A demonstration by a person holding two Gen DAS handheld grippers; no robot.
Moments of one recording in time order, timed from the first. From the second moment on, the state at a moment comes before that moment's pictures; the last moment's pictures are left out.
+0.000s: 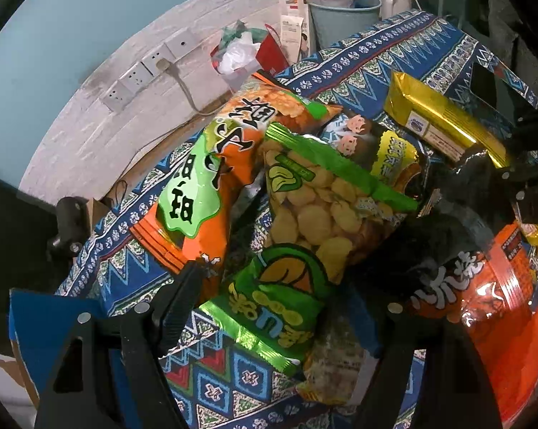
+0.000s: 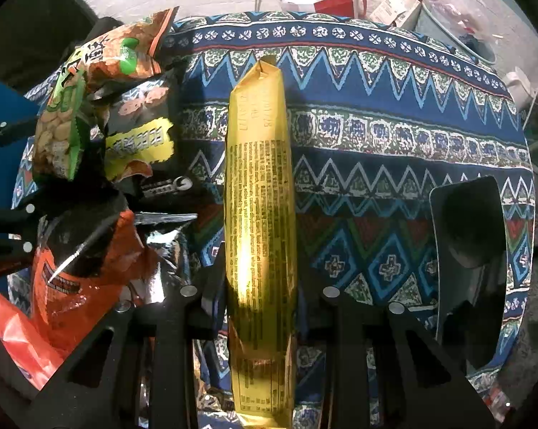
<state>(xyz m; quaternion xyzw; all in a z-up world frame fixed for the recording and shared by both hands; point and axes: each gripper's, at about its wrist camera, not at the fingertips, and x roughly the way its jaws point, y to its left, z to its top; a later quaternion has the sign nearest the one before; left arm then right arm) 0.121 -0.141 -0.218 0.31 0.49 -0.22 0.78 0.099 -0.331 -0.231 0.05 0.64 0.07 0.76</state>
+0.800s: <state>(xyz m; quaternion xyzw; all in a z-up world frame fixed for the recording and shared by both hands) 0.093 -0.105 -0.170 0.27 0.48 -0.19 0.81 0.080 -0.319 -0.197 0.02 0.61 0.06 0.79</state>
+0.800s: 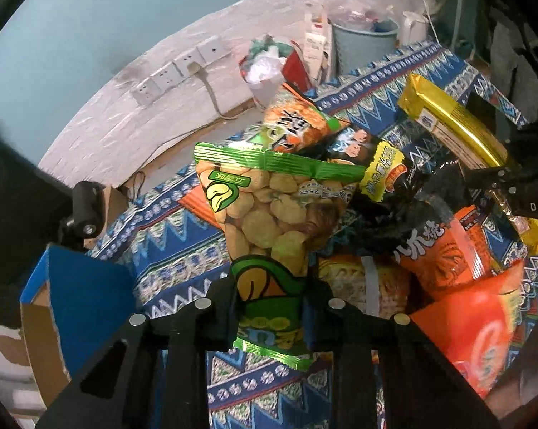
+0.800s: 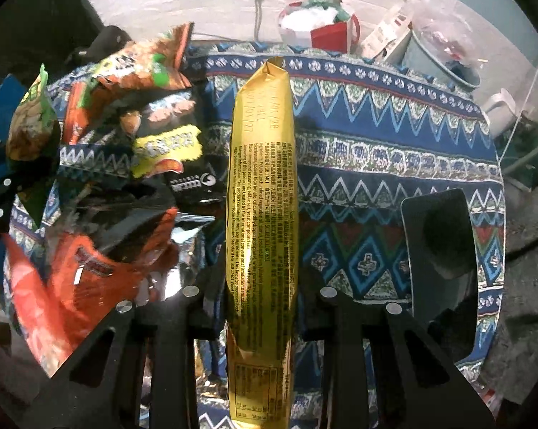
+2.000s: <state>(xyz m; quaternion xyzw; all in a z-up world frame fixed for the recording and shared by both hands) 0.046 -0.025 -0.064 0.19 0.42 -0.14 0.88 0.066 -0.268 -0.068 0.02 0.49 0.10 0.86</state>
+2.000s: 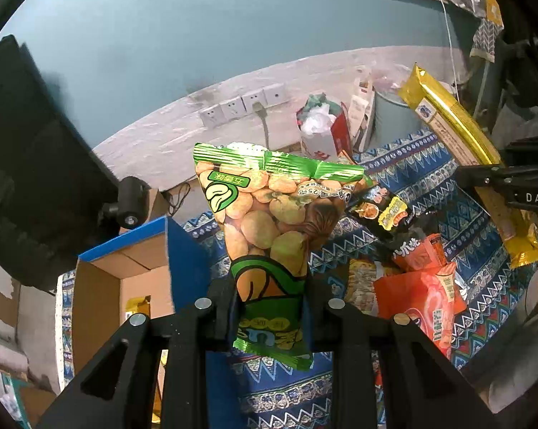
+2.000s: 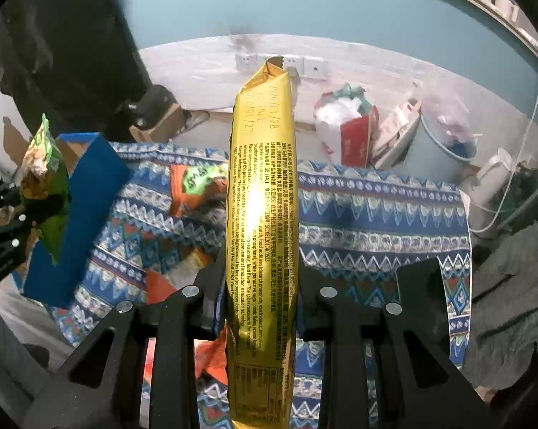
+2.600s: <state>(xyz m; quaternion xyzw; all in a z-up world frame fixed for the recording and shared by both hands) 0.042 0.036 -0.042 0.15 0.40 -0.10 0.90 0.084 -0.197 -0.037 0.01 0.47 0.17 0.86</state>
